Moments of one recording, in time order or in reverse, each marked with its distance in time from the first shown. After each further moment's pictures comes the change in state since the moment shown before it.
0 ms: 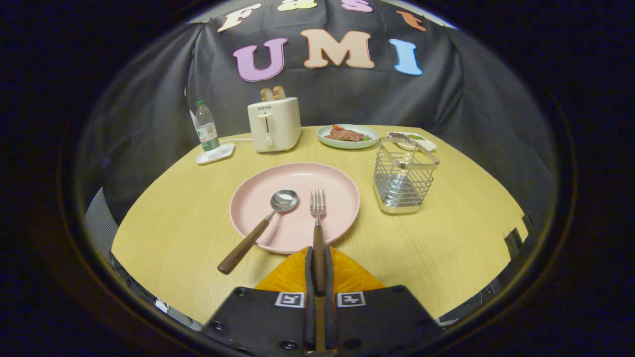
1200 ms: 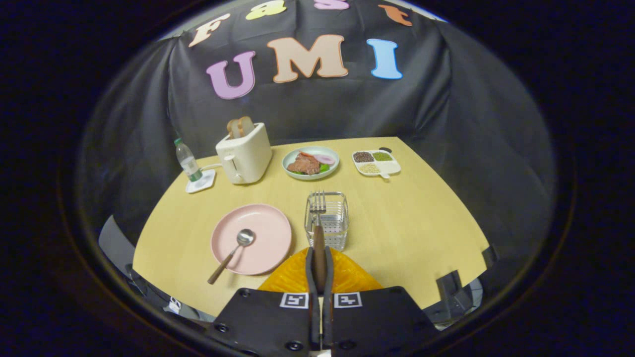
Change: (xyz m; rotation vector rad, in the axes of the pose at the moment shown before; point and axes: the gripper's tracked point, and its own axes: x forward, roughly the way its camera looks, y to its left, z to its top) arm -0.042 -0.128 0.117 -0.012 0.125 0.019
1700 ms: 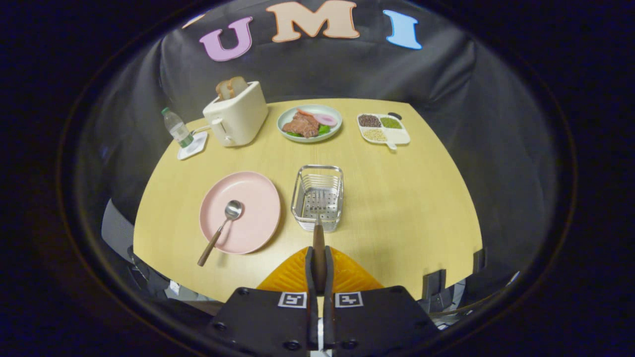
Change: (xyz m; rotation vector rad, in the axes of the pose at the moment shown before) arm 0.024 -0.011 -0.009 -0.047 0.313 0.012
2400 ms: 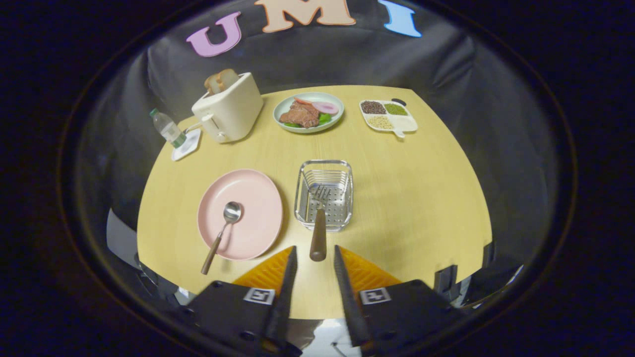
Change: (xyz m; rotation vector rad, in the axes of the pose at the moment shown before) arm 0.021 0.018 0.006 0.099 0.028 0.040
